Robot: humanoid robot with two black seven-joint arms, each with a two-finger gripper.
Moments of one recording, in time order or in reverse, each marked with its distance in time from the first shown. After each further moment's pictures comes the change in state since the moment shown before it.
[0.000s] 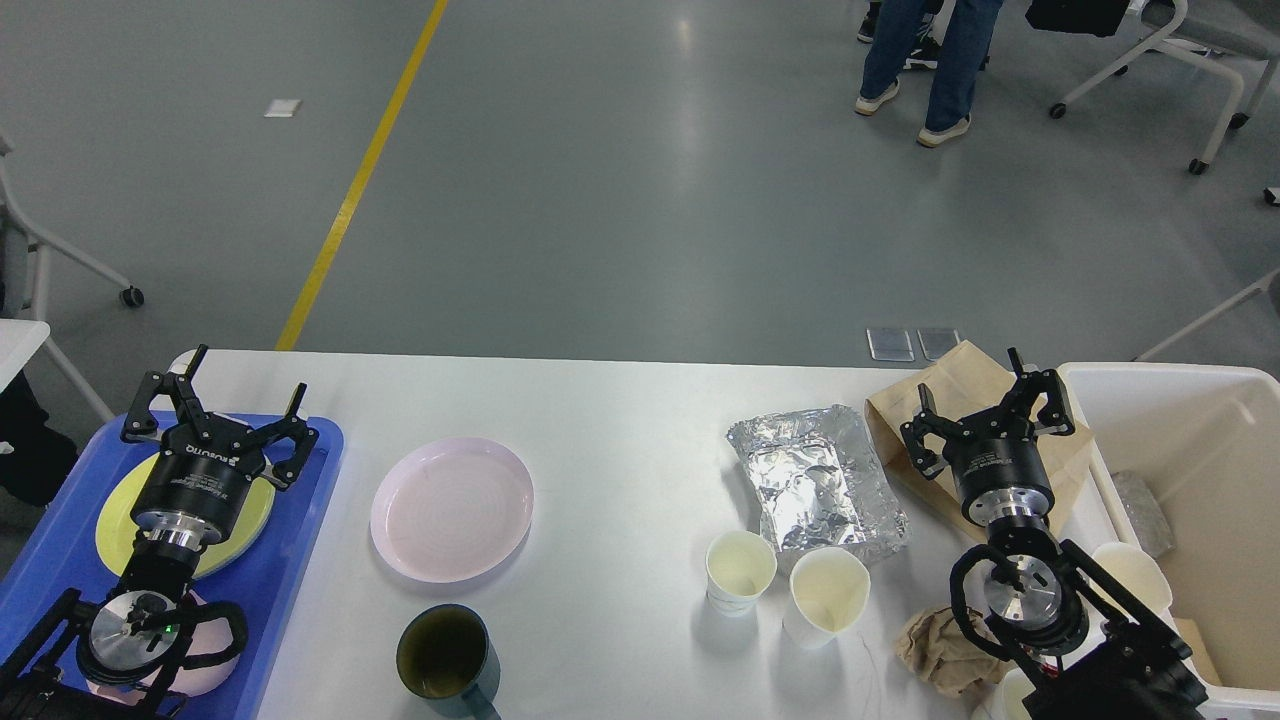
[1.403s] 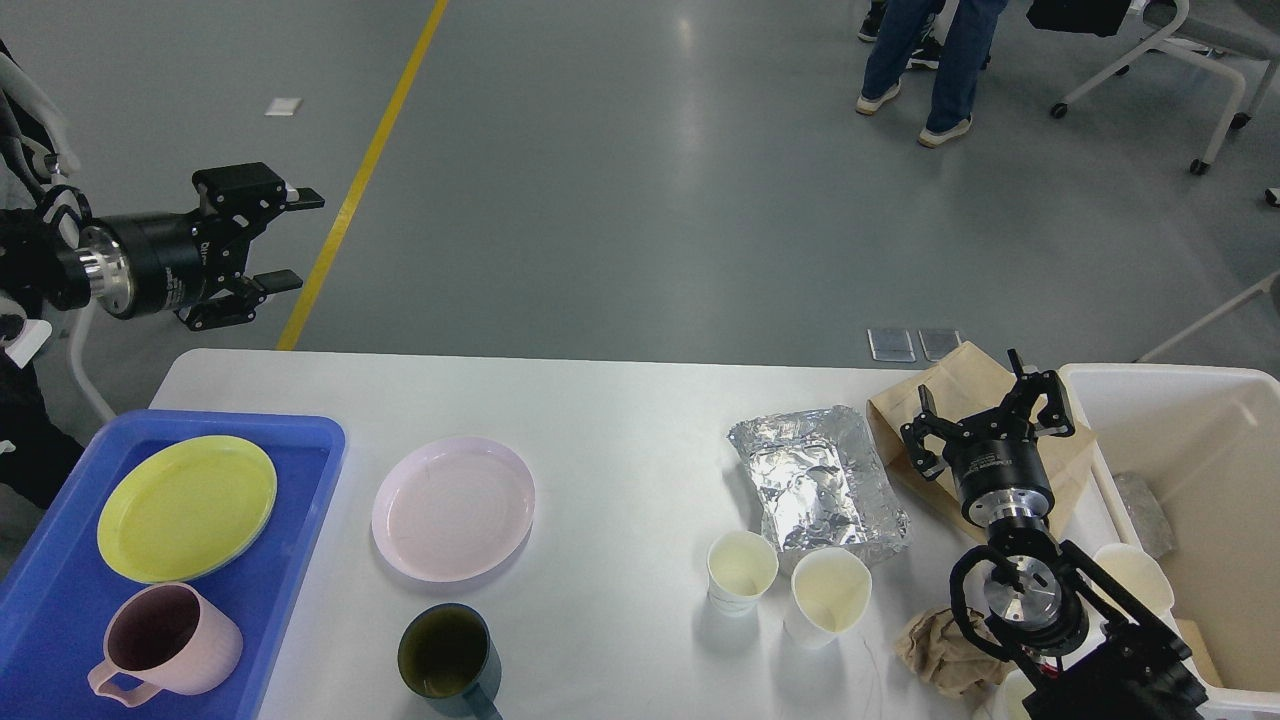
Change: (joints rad) left arm -1.165 0.555 1.749 0.019 -0.024 -0.008 -0.027; right arm -0.002 0.000 0.000 0.000 0.000 0.000 0.000
